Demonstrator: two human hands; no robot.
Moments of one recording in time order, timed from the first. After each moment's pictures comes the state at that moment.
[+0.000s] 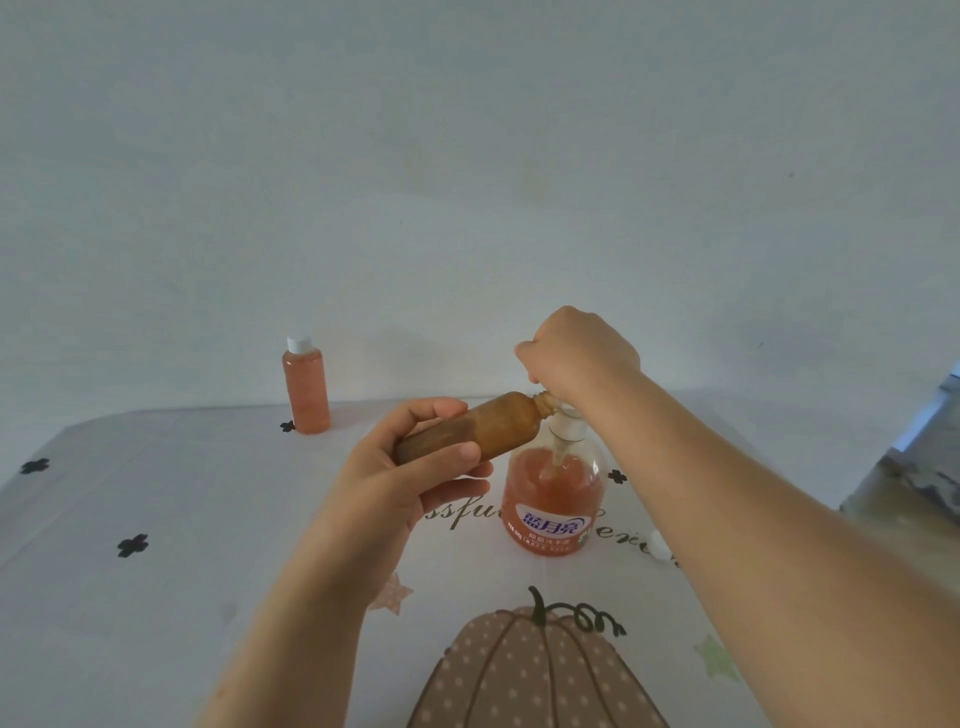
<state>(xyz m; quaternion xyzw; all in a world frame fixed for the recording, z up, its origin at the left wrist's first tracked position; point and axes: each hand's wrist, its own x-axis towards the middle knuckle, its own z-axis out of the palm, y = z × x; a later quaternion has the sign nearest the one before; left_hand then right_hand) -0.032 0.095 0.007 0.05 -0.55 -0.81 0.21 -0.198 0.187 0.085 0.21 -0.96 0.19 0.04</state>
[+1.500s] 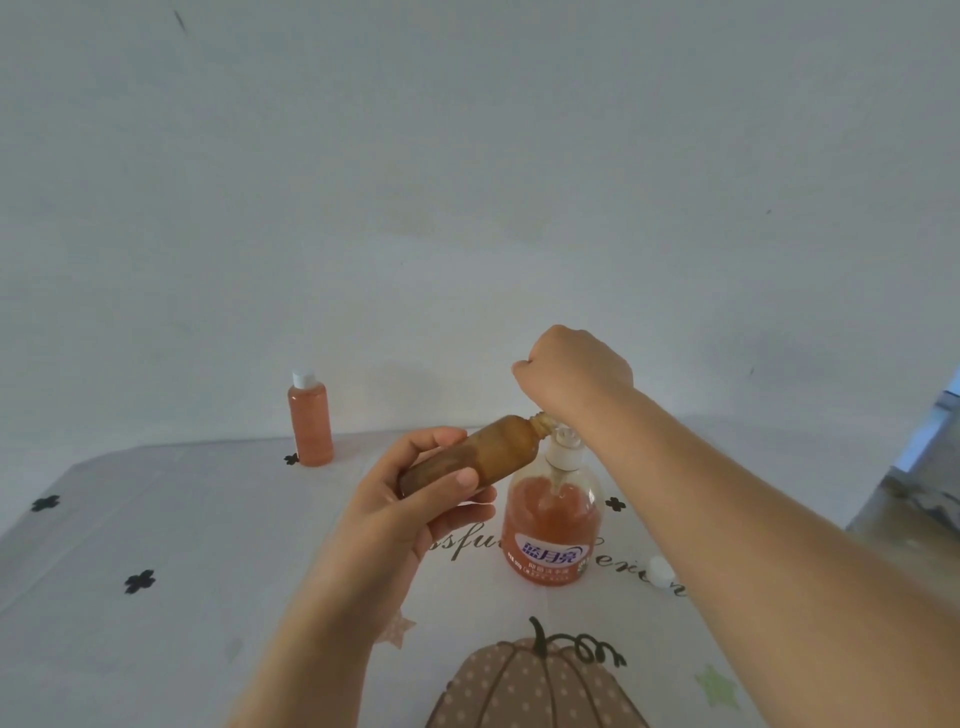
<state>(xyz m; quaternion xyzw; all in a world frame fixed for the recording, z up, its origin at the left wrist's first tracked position) -0.029 0.100 0.012 0.04 -0.53 -0.82 0.21 -0.192 0.188 0.101 0.23 -0.96 0.16 0.08</state>
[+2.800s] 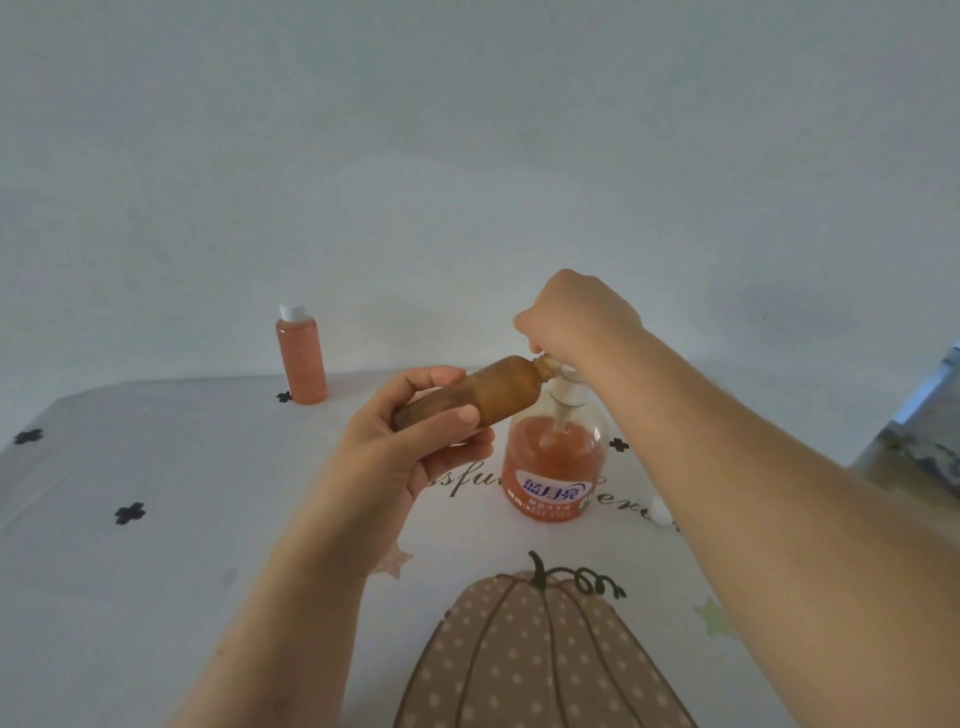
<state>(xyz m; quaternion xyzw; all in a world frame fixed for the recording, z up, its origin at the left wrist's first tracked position) -0.034 0.097 0.005 0.06 -0.52 -0.83 0.20 -0.201 0.180 0.090 0.19 -0.97 0.18 0.00</state>
